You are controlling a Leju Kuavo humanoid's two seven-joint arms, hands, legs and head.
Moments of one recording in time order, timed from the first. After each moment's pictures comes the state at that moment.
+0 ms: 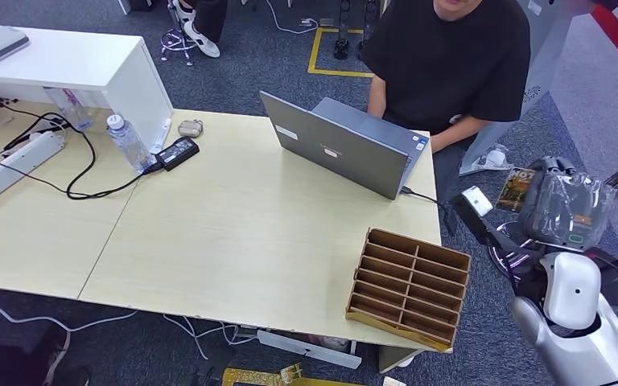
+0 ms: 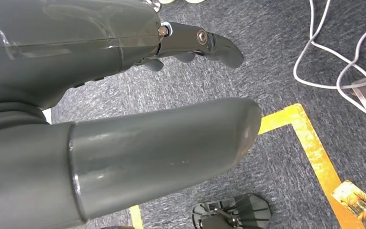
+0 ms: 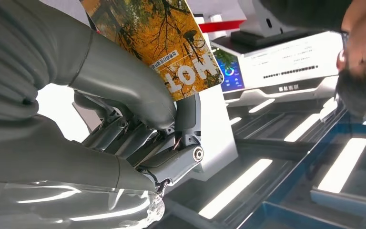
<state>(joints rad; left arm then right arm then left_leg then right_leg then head) -0.19 -0.03 -1.24 -0.25 0.66 0.46 0.01 -0.47 -0.44 0.55 -1.51 1.23 -0.43 0.60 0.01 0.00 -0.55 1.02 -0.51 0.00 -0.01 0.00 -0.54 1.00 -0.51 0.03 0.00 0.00</state>
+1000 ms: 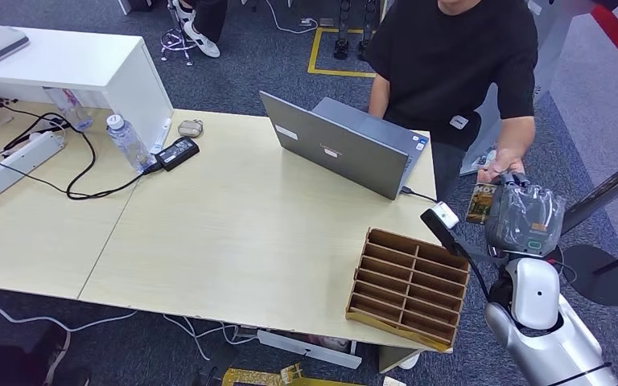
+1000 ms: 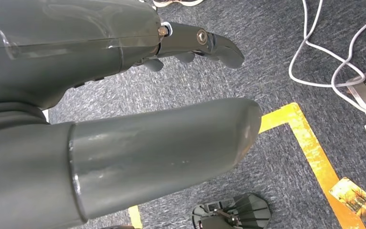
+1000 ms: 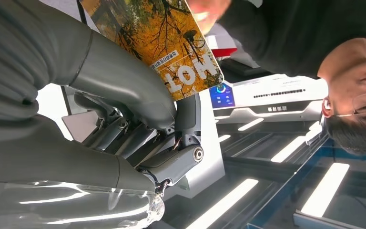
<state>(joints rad) -0.19 -0.03 -1.26 -0.25 0.65 0.46 0.01 -0.48 -0.38 0.64 -1.38 1.22 -0.48 0.59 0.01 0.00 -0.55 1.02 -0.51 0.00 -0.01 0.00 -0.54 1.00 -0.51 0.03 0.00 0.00</state>
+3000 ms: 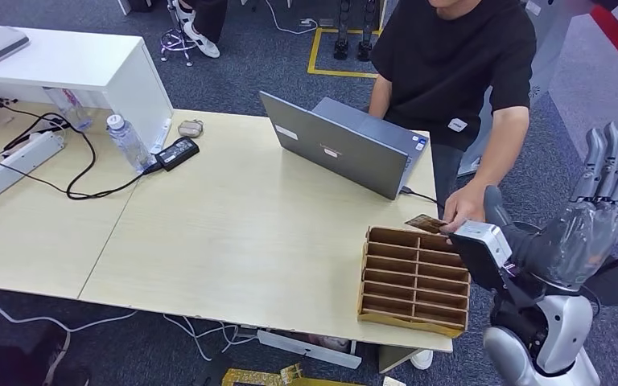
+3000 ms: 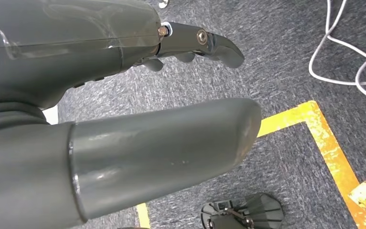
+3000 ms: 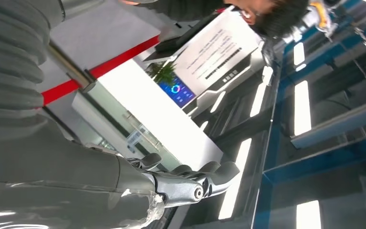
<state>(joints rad) -0.15 -0.02 -1.26 -0.25 0.70 0.48 -0.02 -0.29 -0.28 0.46 -1.82 1.09 -0.68 0.40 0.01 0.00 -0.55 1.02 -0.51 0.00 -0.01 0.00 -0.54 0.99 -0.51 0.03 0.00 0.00</state>
